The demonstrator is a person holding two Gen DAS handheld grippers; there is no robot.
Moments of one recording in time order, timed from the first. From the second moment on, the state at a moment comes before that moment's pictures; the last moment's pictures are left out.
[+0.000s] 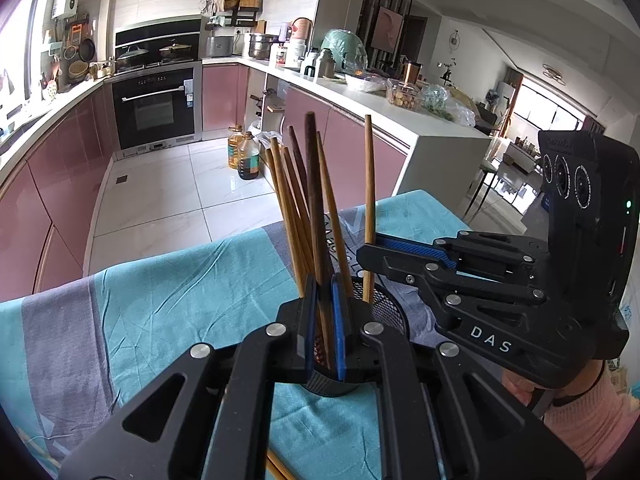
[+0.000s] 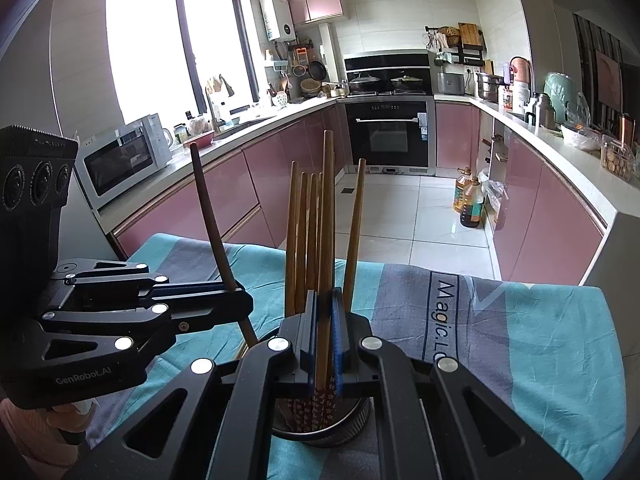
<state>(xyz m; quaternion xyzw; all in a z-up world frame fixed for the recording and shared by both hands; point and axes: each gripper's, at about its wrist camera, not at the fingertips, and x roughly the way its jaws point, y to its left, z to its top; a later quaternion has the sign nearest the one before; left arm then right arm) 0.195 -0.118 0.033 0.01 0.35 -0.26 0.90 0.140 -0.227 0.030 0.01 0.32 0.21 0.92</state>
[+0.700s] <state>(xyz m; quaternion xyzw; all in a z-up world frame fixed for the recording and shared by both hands) 0.193 -0.110 0.019 0.01 0.35 -0.24 0.91 0.135 -0.236 0.021 0.04 0.32 0.22 0.92</state>
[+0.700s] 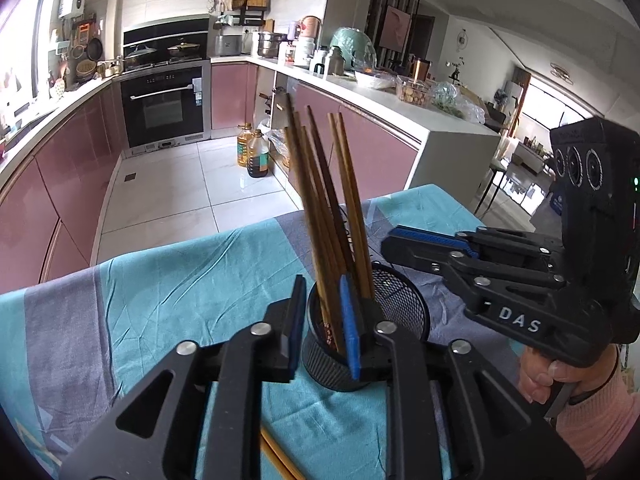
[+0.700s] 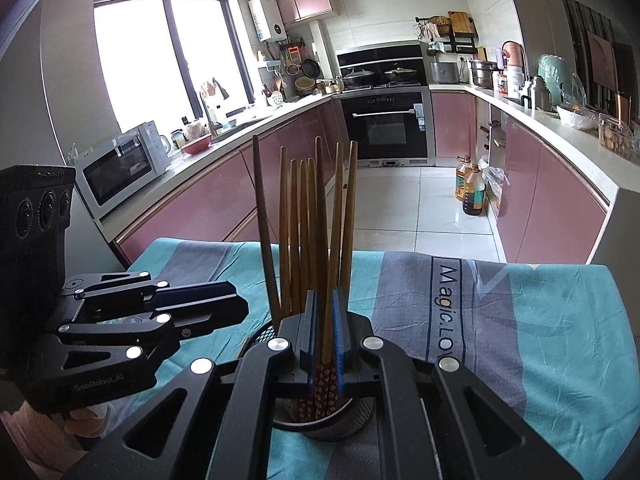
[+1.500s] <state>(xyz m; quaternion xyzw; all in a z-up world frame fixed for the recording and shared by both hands) 0.107 -0.014 -0.061 0.00 0.37 -0.11 0.92 0.064 -0.189 -0.042 0.05 0.38 0.30 0.88</state>
